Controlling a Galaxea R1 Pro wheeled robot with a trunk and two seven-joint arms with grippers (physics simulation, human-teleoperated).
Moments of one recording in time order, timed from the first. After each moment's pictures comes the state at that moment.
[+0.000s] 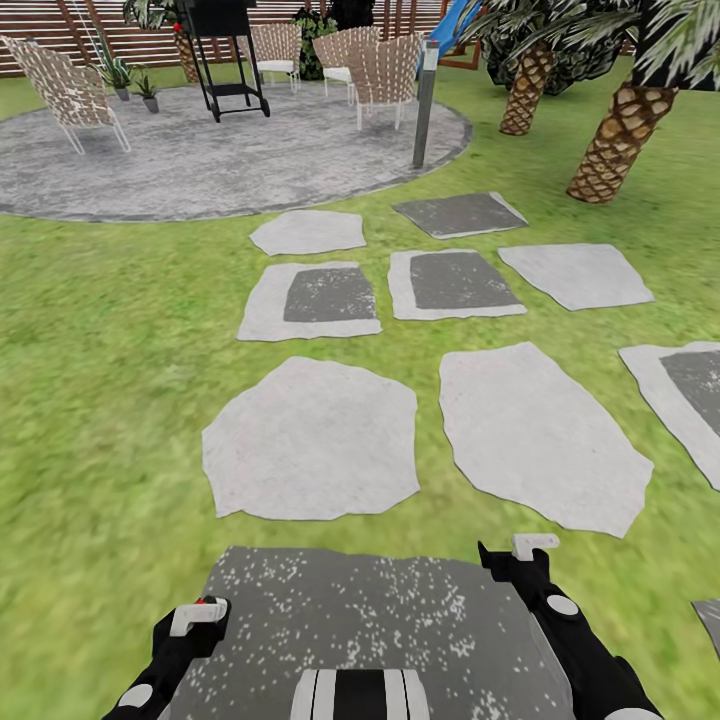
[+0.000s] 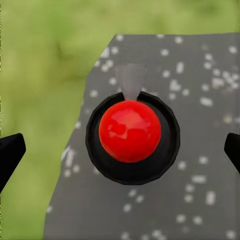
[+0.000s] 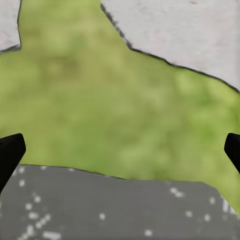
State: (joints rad) left arm -0.45 0.11 0.08 -0.29 -0.05 -0.39 -0.04; right arm -0.44 -0.08 -0.09 -0.75 0.06 0.00 0.05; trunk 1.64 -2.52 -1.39
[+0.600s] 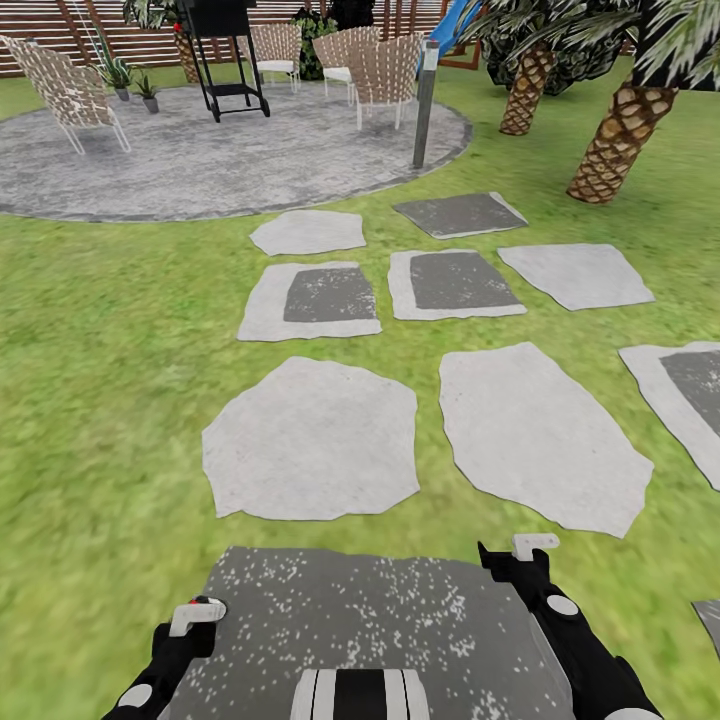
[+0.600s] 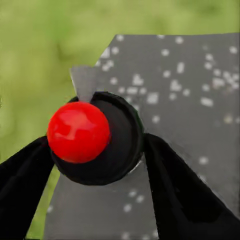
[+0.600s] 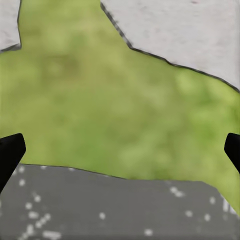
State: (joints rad) left arm -0.45 0.12 0.08 -0.29 -0.04 -0.39 -0.04; right arm -0.44 -0.08 -0.09 -0.75 0.06 0.00 0.05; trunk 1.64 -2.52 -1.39
